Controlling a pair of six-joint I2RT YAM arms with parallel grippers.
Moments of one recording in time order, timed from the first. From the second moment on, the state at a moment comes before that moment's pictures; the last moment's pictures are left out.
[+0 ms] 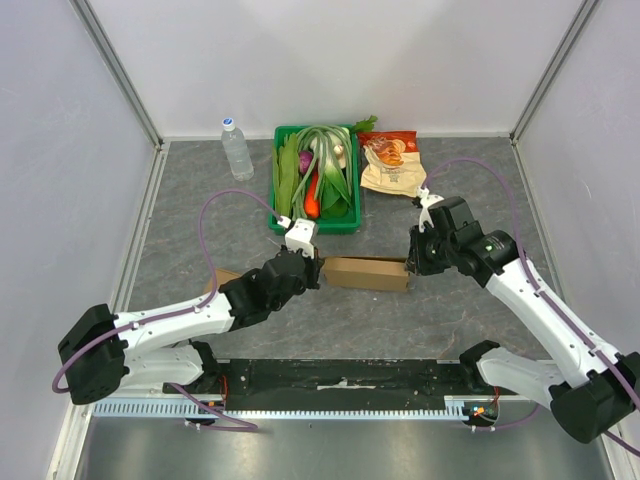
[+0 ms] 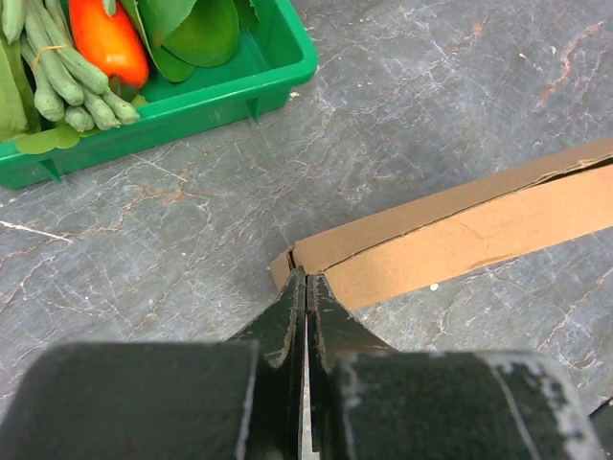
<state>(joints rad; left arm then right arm) -1.02 1.15 0.62 0.10 -0.44 -0.42 0.49 1.07 1.01 -0.86 -0.12 0.34</state>
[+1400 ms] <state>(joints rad) -1.02 1.26 0.83 -0.16 -0.39 -0.43 0.49 0.93 0.91 -0.89 -0.09 0.28</state>
